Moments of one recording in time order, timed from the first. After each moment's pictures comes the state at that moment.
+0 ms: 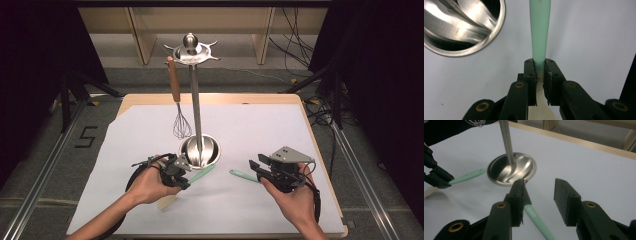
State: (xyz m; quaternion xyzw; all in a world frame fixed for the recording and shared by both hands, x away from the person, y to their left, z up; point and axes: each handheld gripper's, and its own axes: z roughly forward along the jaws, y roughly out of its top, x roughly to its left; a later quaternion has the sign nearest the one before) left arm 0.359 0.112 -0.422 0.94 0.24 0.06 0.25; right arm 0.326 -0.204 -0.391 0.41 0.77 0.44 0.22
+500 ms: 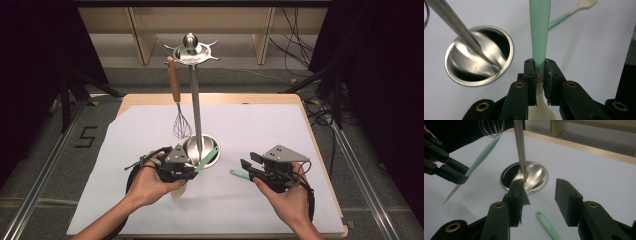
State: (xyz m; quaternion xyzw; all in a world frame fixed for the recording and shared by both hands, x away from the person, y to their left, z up) left arm 0.349 0.110 -0.391 0.89 0.25 0.11 0.37; right arm 0.323 -0.185 -0.382 0.40 0.76 0.47 0.20
